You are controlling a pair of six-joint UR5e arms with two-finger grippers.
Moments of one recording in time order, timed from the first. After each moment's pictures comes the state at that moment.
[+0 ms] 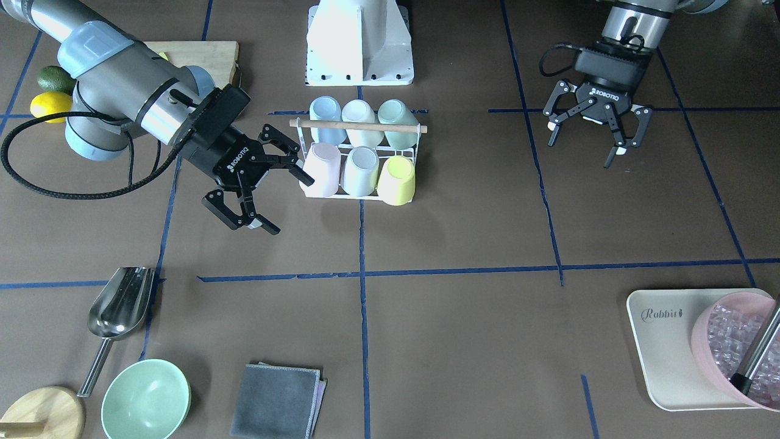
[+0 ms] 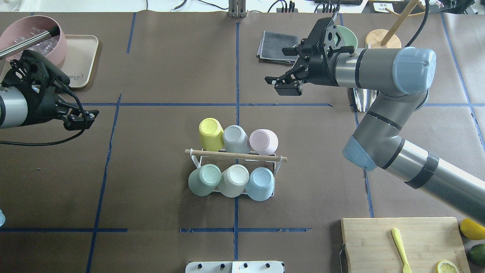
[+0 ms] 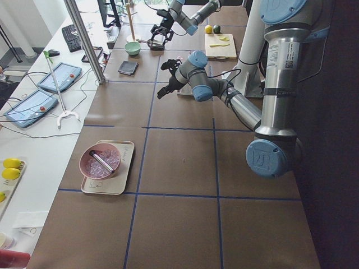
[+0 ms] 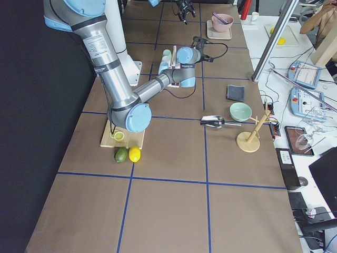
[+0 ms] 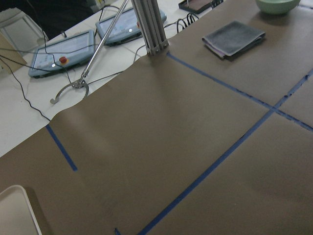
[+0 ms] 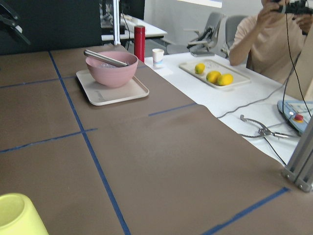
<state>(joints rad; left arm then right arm) -0.79 -1.59 -2.15 -1.97 -1.73 -0.40 0.77 -1.08 1.61 -0.50 1.88 0.34</state>
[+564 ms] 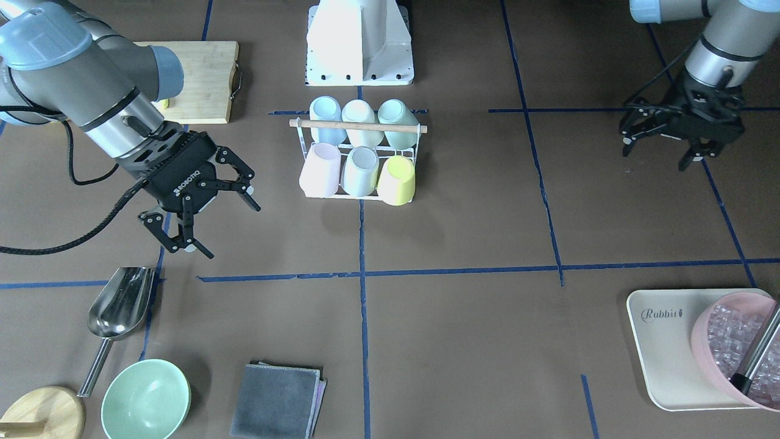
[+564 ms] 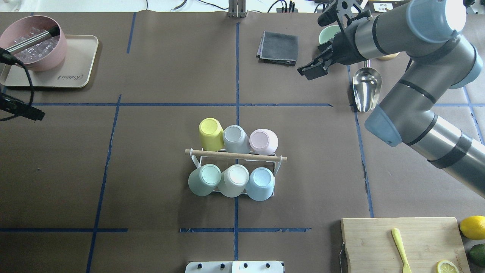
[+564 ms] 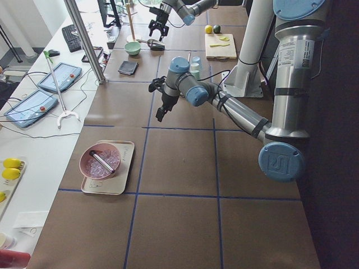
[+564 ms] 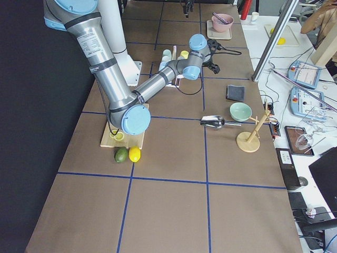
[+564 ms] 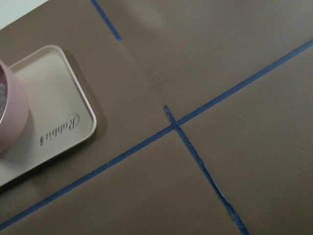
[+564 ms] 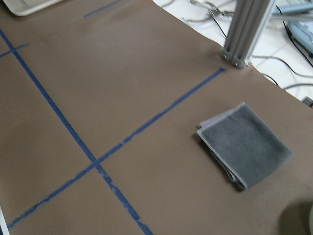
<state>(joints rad) -1.10 -1.57 -2.00 -1.73 -2.16 -0.40 0.91 -1.09 1.71 -1.04 2.07 0.33</state>
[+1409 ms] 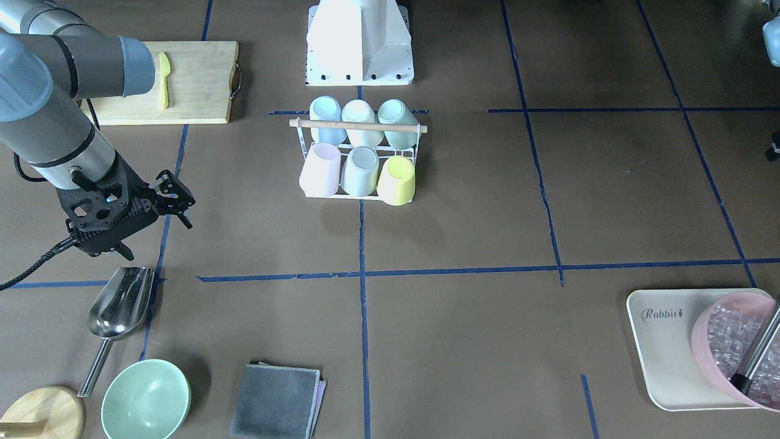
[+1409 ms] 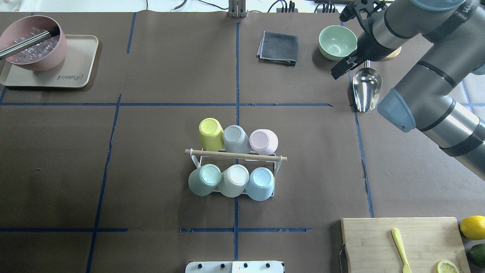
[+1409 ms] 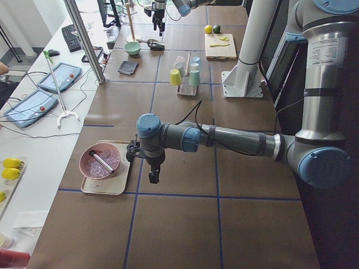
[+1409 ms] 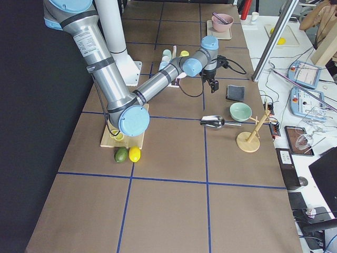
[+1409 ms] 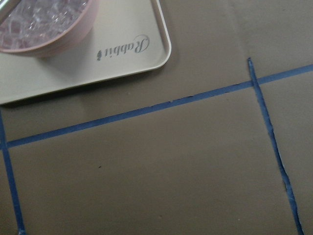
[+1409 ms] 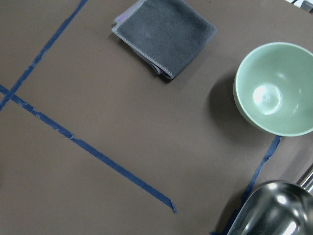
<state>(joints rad) -1.50 -1.53 -1.71 -1.53 -2.31 -0.04 0.98 -1.10 1.73 -1.51 2.16 0.33</state>
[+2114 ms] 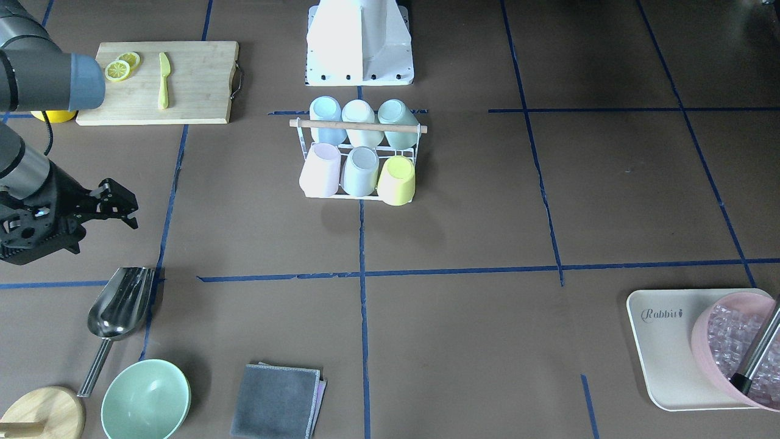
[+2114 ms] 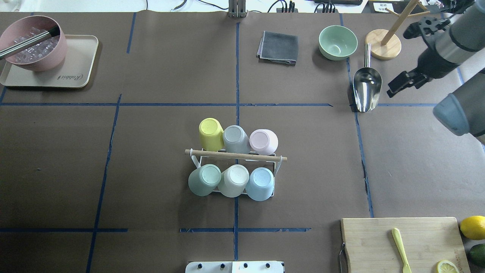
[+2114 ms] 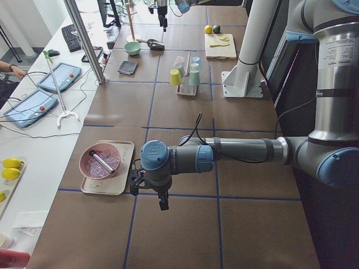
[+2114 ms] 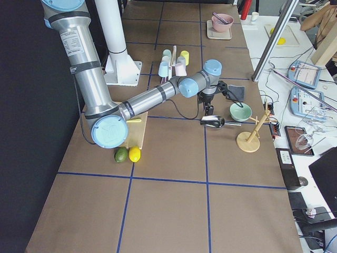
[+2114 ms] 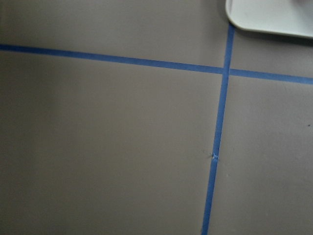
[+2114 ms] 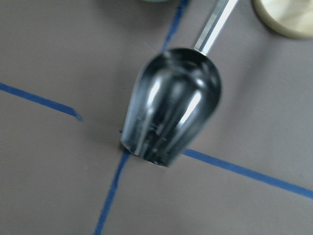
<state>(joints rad) -1.64 -1.51 -1.65 -1.50 -2.37 -0.12 1.13 -1.34 1.72 -1.51 2.30 0.33</state>
